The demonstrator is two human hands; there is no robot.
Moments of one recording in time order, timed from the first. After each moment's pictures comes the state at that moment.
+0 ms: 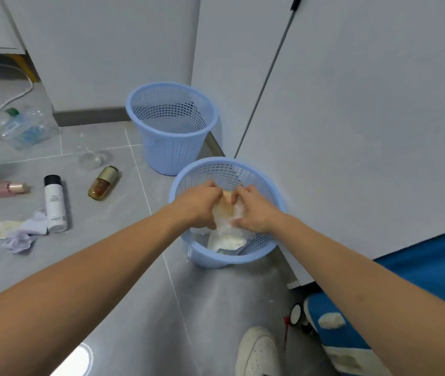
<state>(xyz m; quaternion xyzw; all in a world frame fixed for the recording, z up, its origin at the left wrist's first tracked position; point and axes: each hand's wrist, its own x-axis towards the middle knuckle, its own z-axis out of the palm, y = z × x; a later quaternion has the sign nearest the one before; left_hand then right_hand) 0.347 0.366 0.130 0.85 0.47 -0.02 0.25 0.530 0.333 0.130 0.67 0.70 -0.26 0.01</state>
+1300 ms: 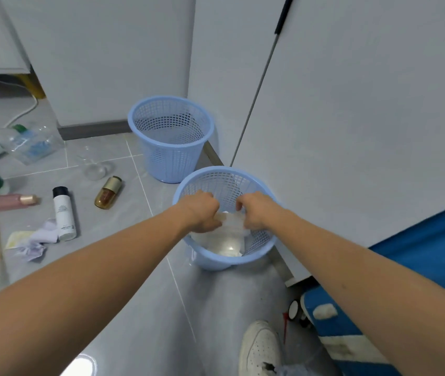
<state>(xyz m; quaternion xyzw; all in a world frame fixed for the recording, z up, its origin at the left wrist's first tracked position) 0.353 0.363 0.143 0.88 0.43 -0.11 0.16 0.523 0.332 0.163 0.69 0.69 -0.17 0.16</state>
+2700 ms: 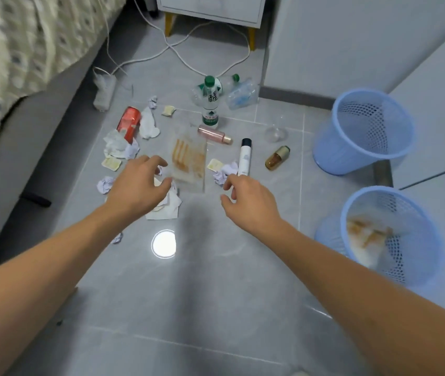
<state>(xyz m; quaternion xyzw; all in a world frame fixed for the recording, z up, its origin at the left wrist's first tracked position) -0.096 0.161 0.222 0.53 0.82 0.14 0.18 0.139 0.246 0.221 0.47 0.84 -0.25 -0.04</state>
